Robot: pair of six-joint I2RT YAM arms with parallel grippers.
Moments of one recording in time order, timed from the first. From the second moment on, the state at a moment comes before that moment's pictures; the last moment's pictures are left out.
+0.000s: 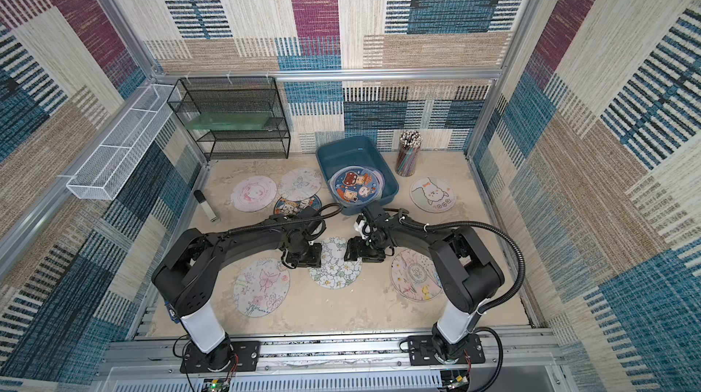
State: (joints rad) left arm -0.69 1.79 1.10 -0.73 0.16 -0.55; right arm 0.54 1.70 0.96 -0.52 -0.47 0.45
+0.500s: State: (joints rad) left arm -0.69 1.81 1.11 -0.74 0.14 -0.54; right arm 0.53 1.71 0.96 -0.51 -0.48 0.45
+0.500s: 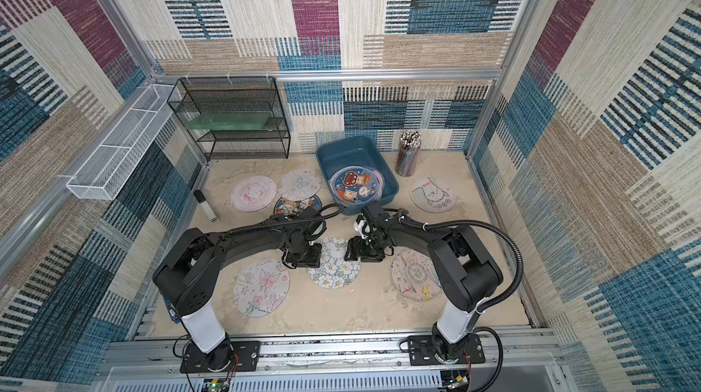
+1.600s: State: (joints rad) left arm -0.71 1.81 1.11 -0.75 0.11 -0.54; right arm 0.57 1.75 0.98 -0.43 -0.53 0.51
